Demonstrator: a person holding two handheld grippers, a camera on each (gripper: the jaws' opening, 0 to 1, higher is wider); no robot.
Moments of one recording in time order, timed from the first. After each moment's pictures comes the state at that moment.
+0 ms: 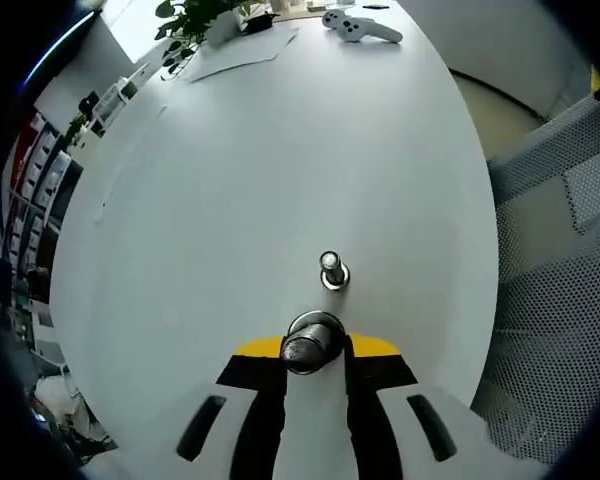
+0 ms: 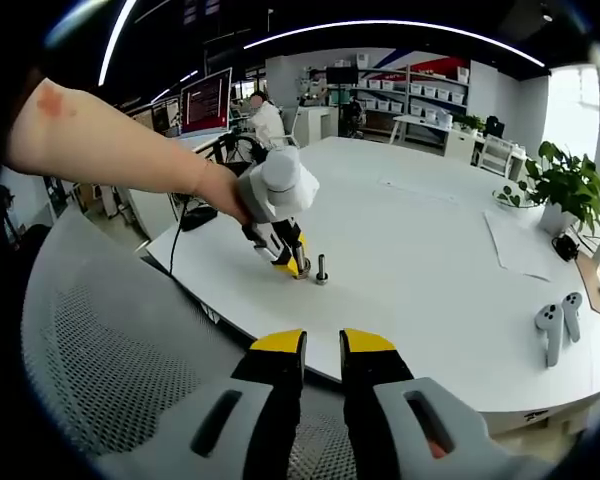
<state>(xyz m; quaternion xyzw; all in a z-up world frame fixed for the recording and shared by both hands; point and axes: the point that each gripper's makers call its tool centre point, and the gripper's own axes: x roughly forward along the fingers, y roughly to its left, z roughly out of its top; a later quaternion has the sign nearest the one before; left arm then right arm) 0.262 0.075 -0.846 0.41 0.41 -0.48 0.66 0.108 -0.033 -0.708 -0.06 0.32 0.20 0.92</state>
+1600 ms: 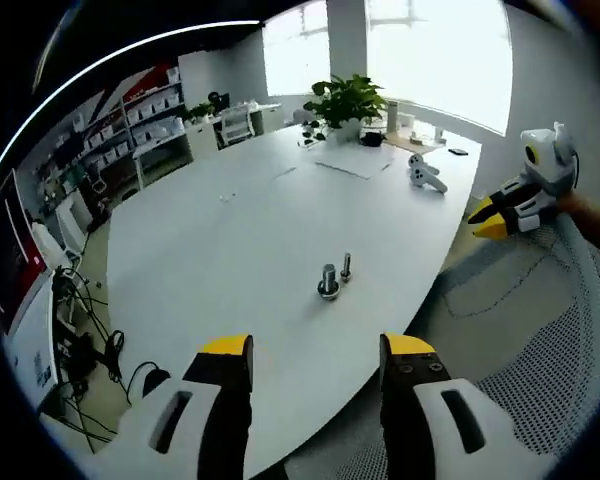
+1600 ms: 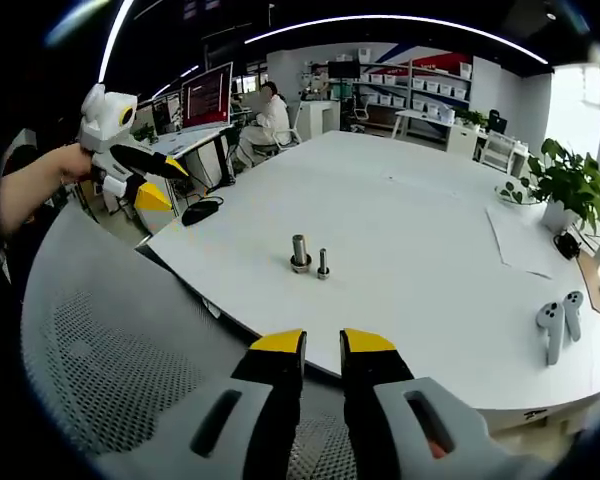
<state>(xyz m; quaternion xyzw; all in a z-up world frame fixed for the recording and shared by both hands) 0.177 0.209 -0.681 0.14 0.31 -0.37 0.86 0.106 -0.033 -0.711 -0.07 0.34 0.20 0.92</state>
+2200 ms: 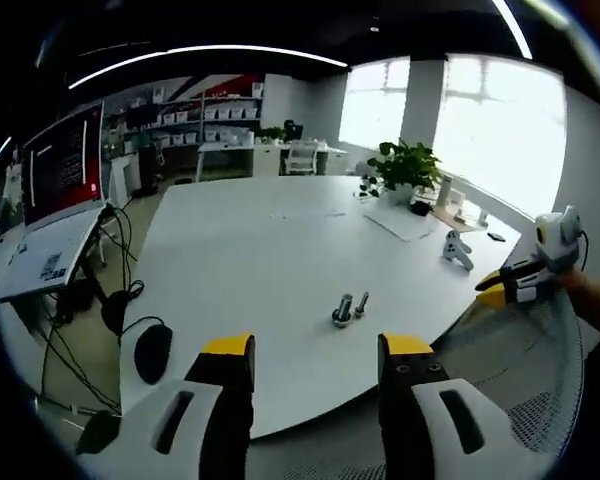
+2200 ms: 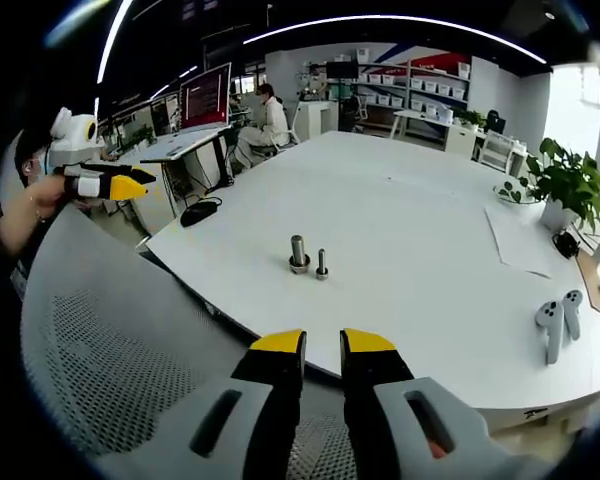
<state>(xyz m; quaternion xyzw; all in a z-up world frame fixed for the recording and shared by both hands) 0.146 0.238 -0.665 0.00 0.27 -0.27 0.93 0.106 -0.033 -0.711 -0.06 0.34 0.20 0.92</state>
